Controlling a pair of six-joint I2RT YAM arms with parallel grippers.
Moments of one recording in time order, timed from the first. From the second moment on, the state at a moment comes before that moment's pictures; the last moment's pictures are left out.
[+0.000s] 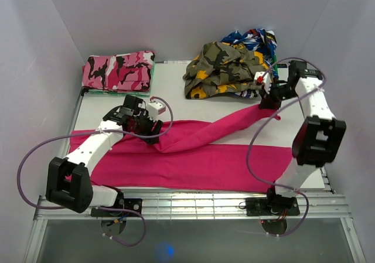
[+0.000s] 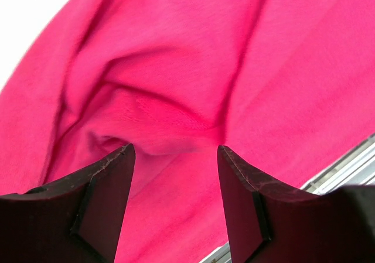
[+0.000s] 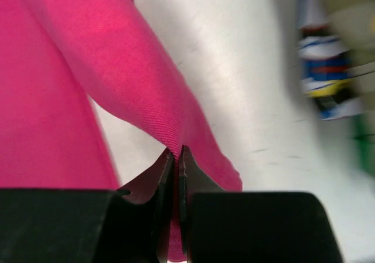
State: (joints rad) left arm -0.36 1.31 0.95 -0.67 0.32 0.28; right arm -0.13 1.89 1.66 -1.27 -0.72 -1.32
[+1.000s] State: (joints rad) left arm -0.27 1.42 0.97 -0.66 0.42 0.23; right arm -0.37 1.42 1.30 -1.18 -0.68 -1.63
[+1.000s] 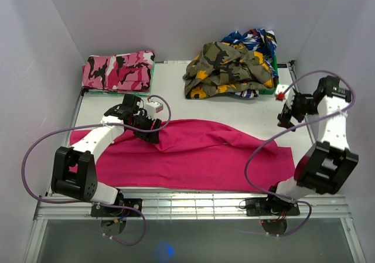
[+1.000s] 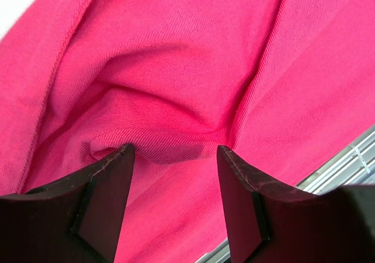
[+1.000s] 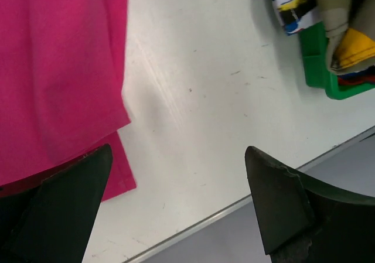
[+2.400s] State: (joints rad) left arm -0.22 1.44 0.88 -0.61 0.46 0.20; right arm -0.38 1.72 1.53 -1.22 -0.89 -1.23
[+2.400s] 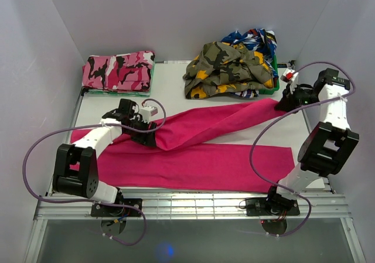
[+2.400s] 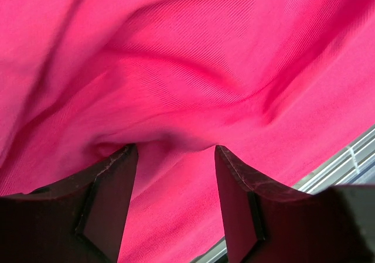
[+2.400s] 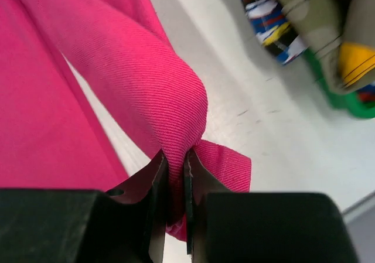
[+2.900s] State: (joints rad) left arm 0.10 1.47 0.93 -0.73 0.49 0.23; right arm -0.41 1.36 0.74 -0.56 -0.82 -1.92
